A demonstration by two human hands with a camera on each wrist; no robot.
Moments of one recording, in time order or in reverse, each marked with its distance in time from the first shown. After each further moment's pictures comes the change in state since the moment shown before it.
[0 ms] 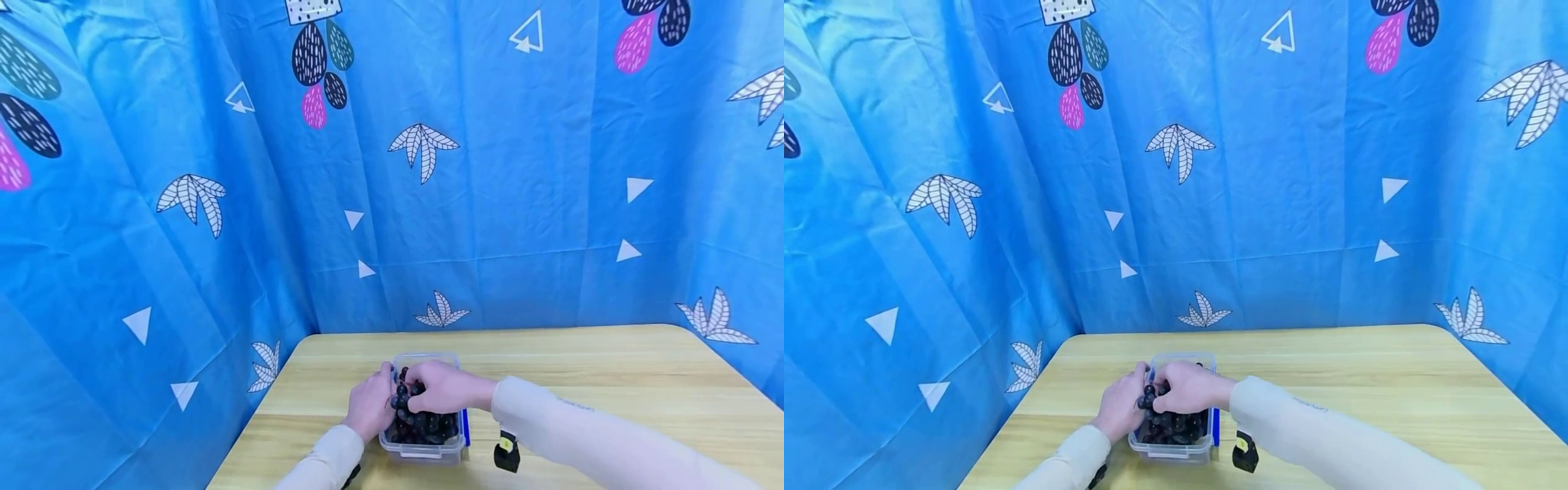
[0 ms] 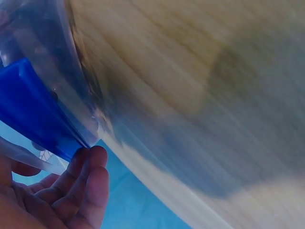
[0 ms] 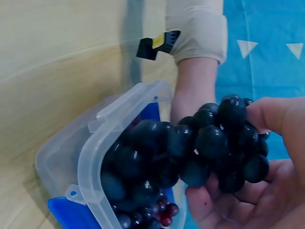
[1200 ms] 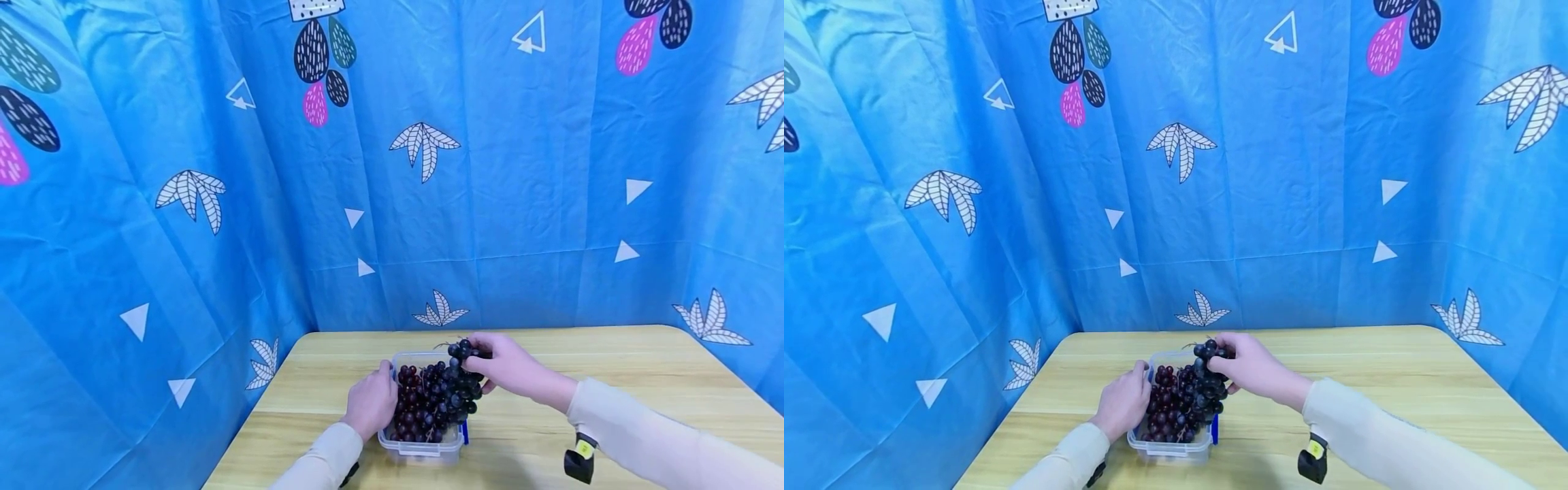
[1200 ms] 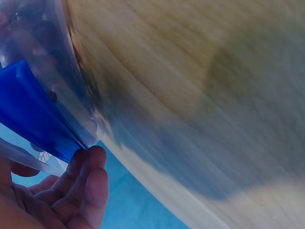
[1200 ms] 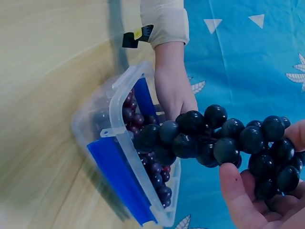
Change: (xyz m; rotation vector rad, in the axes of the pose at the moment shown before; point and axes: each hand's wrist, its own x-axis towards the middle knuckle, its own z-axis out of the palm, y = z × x) left_hand 0.000 0.003 0.000 -0.086 -0.048 -0.103; right_hand -0.067 0.025 -0.050 0.371 0.305 0.119
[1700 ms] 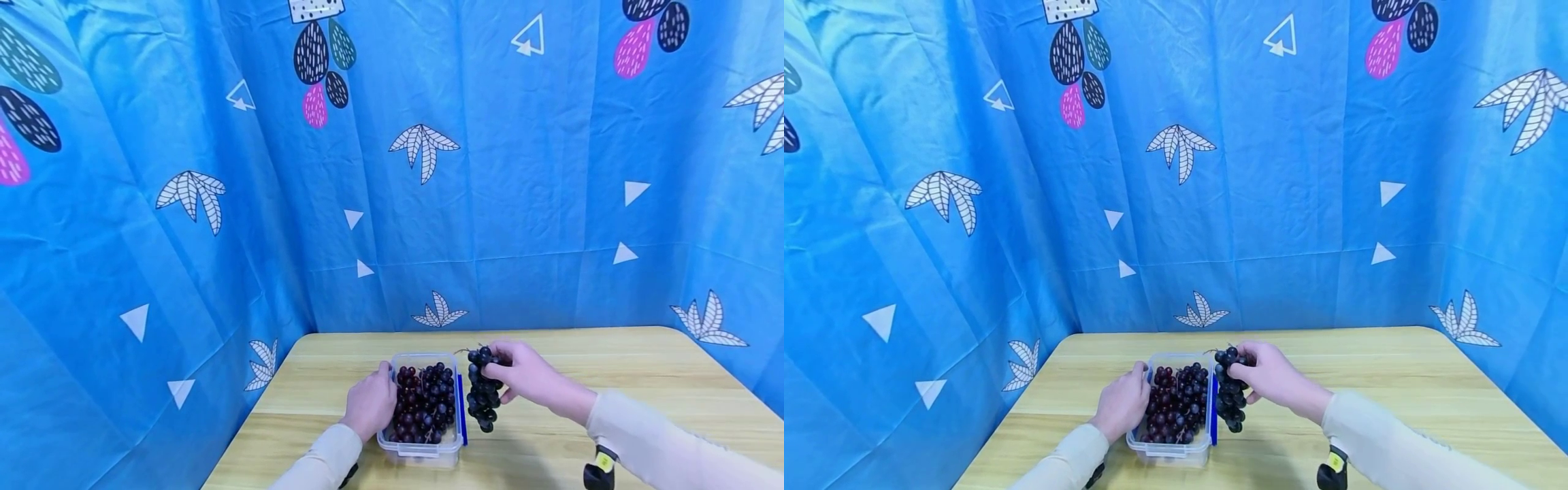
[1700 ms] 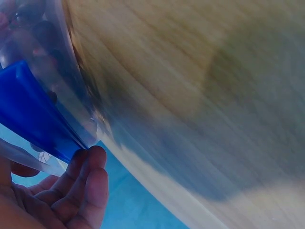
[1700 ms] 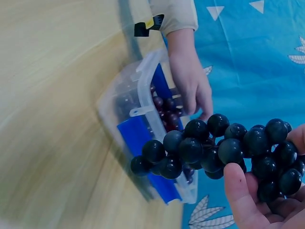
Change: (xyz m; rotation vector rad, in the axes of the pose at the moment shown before) left_hand 0.000 0.000 -0.001 0.001 -0.006 -0.005; right_hand -0.017 0.022 -0.012 0.048 0.044 0.089
